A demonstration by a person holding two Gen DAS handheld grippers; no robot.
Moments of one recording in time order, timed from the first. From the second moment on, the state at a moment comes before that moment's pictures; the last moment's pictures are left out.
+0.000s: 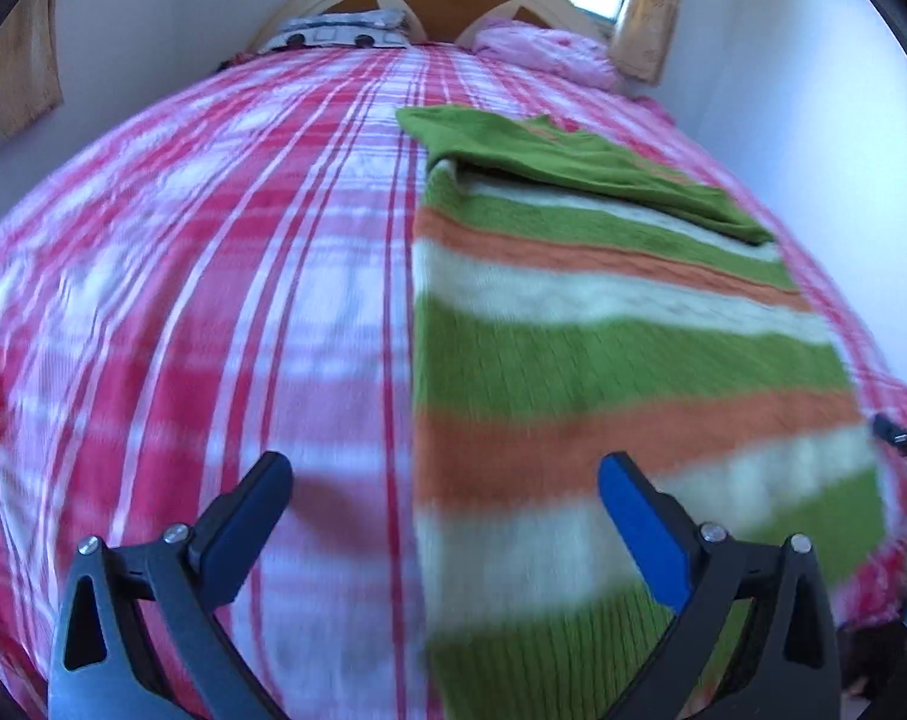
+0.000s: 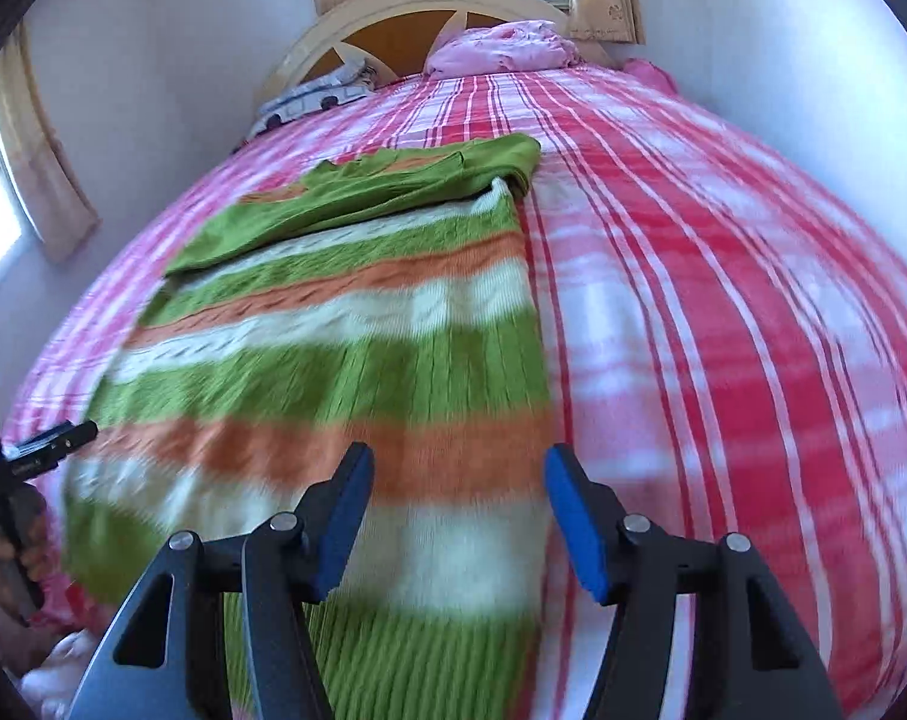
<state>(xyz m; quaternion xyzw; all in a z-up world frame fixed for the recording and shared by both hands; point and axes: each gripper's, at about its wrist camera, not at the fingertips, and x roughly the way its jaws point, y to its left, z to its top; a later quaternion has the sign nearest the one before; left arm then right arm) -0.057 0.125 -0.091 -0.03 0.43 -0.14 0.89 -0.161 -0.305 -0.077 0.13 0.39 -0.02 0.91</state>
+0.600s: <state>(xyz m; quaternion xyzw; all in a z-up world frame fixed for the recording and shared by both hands) -0.122 0.121 -0.119 -0.06 0.49 -0.22 0.84 -0.228 -0.269 -0.093 0.11 0.44 0.04 0.89</state>
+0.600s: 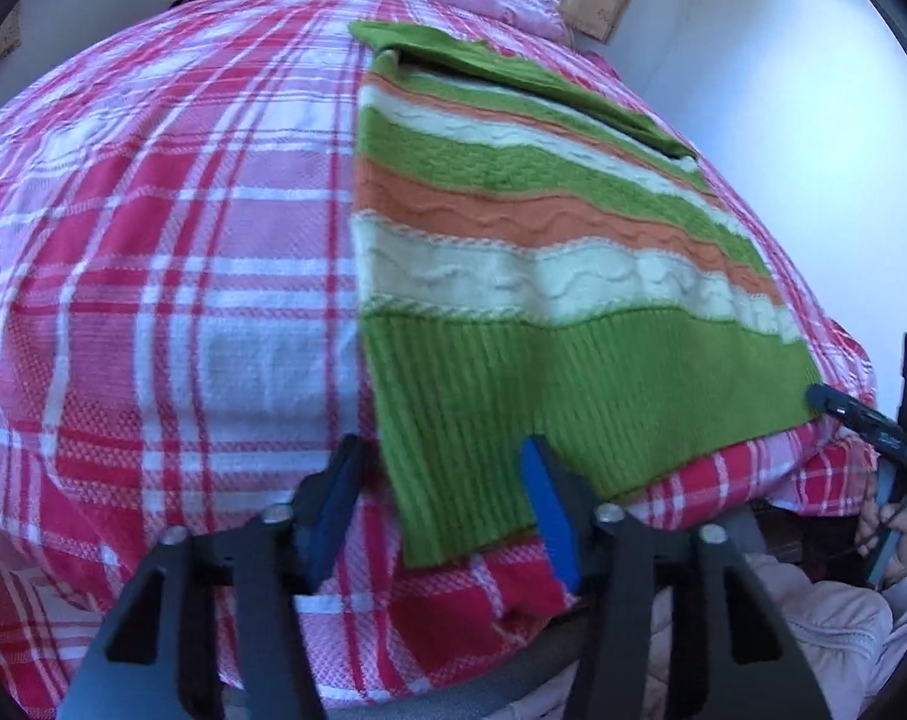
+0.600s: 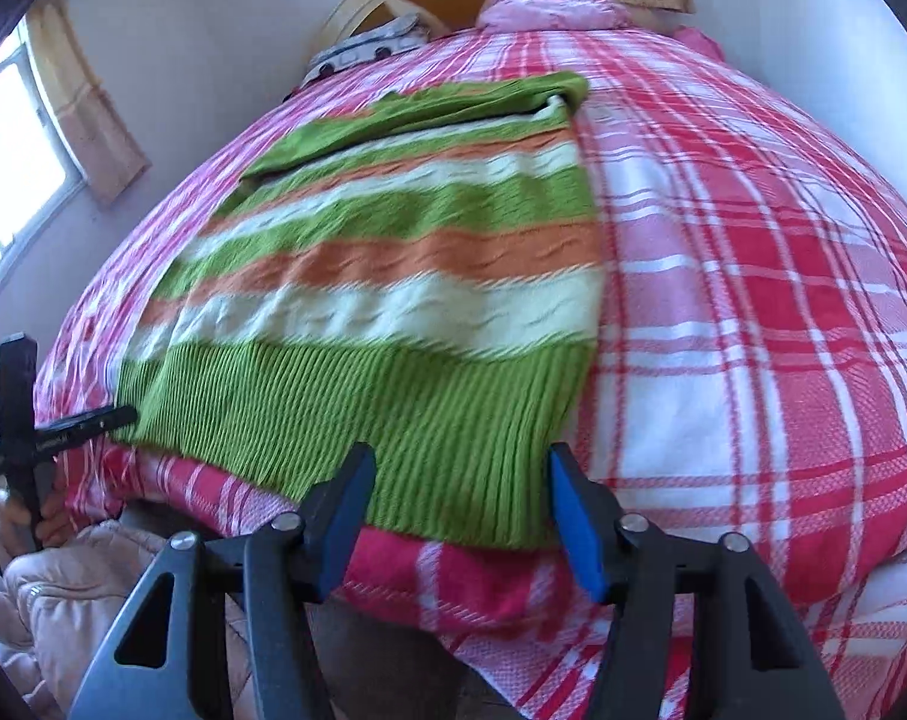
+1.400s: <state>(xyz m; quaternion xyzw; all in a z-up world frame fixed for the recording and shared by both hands) -0.120 0.118 -0.109 -0.10 0.49 -0.25 0.83 -0.225 -0.287 -0.101 0.20 0.46 0.07 0.86</state>
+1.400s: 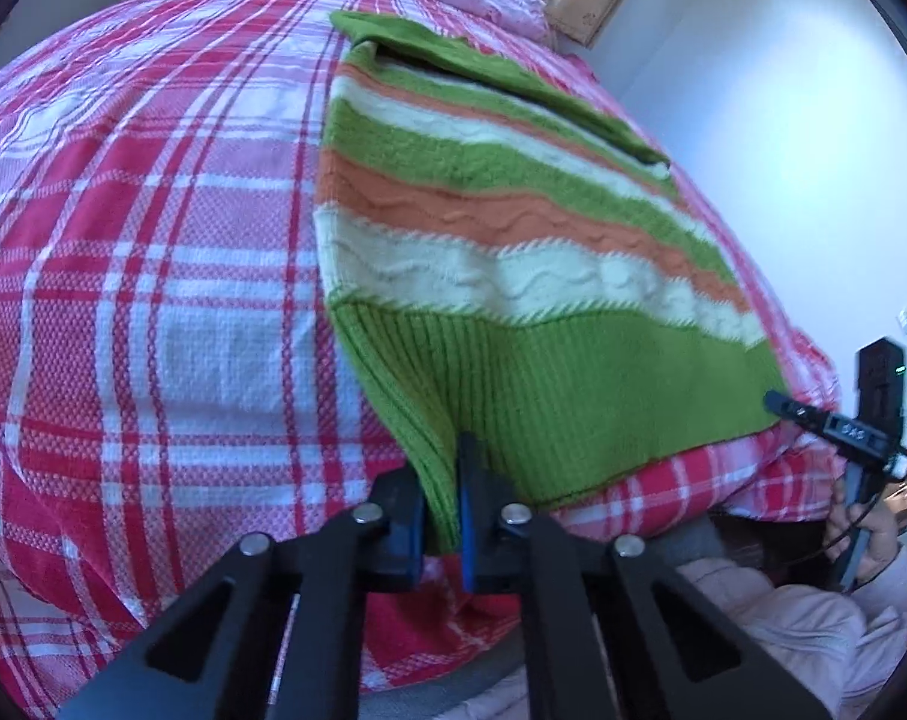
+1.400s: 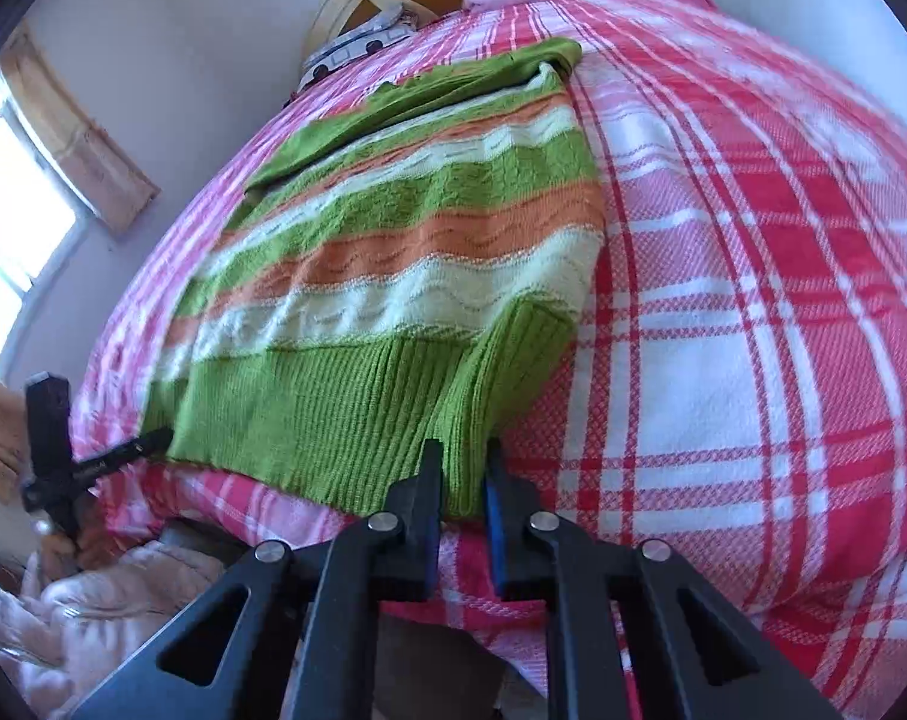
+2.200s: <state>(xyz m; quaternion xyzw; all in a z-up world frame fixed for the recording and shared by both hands) 0.075 0.117 -0.031 -0.10 0.46 -0.23 0.85 -0.041 -0.372 -0.048 0.36 0.32 0.09 0.87</state>
